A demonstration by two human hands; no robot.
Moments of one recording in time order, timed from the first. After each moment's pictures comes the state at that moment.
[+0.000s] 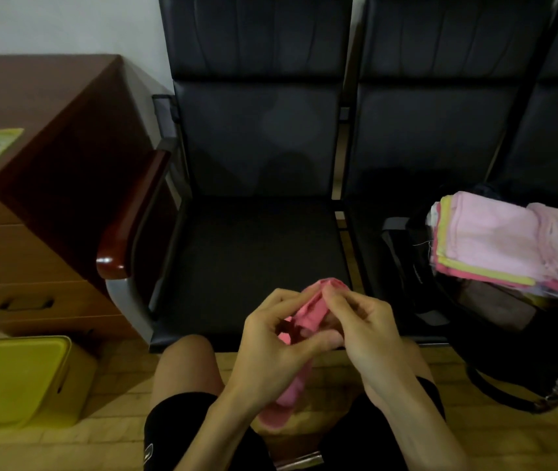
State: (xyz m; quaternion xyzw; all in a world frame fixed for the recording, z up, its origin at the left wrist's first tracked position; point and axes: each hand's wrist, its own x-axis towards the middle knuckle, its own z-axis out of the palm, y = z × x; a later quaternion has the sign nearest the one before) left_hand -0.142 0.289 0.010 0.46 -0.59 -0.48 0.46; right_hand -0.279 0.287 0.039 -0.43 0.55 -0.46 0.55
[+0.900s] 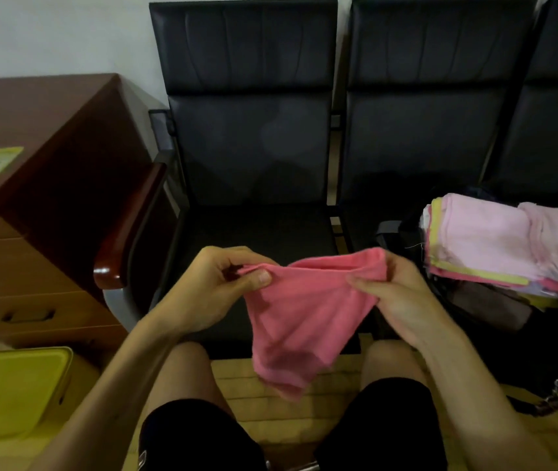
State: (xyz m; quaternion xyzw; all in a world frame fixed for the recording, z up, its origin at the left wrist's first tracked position) left_hand -0.092 0.233 0.071 0.44 -0.72 -0.42 0.33; right_hand -0.356 0.236 0.033 -0.44 0.50 -0.48 0.57
